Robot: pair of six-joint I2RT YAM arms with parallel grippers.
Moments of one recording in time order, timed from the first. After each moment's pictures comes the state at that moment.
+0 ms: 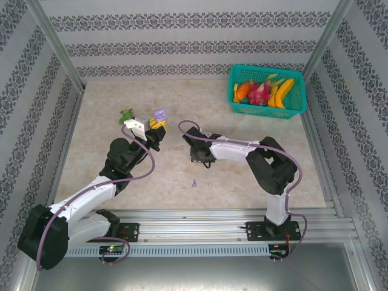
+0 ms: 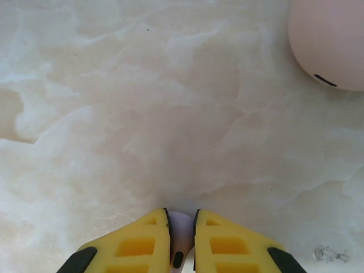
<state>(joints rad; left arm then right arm) -0.46 1.06 0.49 0.66 0.09 -0.20 0.76 1.92 1.20 -0.50 0.19 0.80</state>
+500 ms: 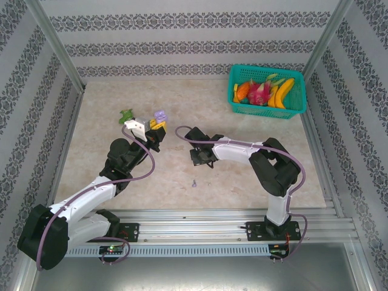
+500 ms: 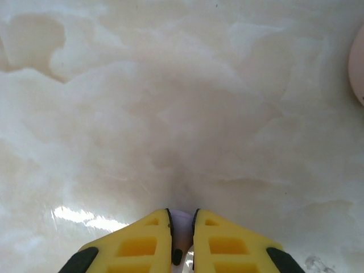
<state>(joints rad) -0.46 1.06 0.49 0.66 0.09 -0.20 0.76 1.88 1.17 -0.50 0.12 0.50</state>
